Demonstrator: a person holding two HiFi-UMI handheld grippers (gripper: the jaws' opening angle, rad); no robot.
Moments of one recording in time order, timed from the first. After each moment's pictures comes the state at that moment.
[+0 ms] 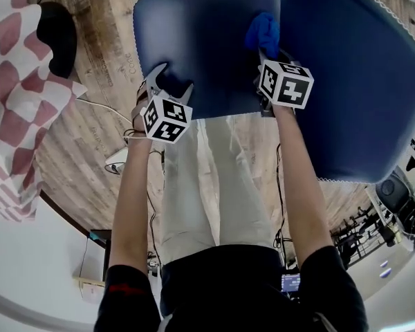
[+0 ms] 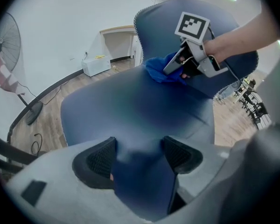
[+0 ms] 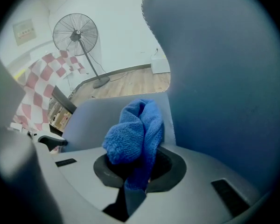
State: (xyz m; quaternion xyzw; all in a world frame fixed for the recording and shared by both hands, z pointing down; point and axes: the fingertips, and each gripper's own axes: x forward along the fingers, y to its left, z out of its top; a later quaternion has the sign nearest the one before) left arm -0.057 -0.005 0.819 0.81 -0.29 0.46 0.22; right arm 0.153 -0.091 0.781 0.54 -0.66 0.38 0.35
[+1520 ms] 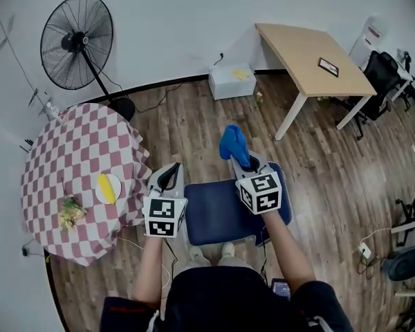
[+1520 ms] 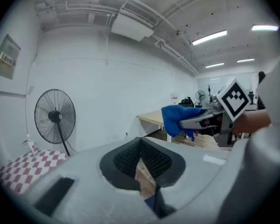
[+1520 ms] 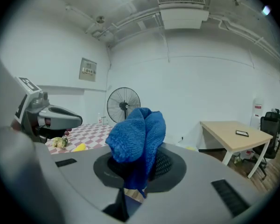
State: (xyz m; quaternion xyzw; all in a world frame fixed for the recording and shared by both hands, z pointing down) left arm -0.095 -0.079 0.131 0.84 -0.52 0.15 0.02; right arm 0.061 -0.113 0.148 0.51 -0.85 0.06 0.13
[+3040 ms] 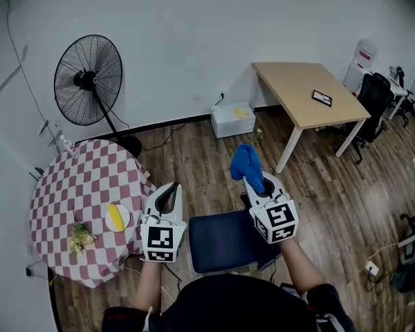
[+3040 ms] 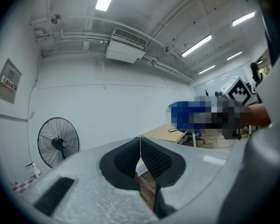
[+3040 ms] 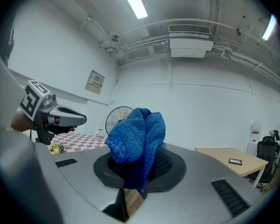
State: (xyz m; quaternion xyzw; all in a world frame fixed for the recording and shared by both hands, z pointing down) left arm -0.092 -0.049 0.015 0.84 -0.53 0.08 -0.11; right arm 0.092 -0.066 0.018 0.52 -0.85 -0.06 0.06
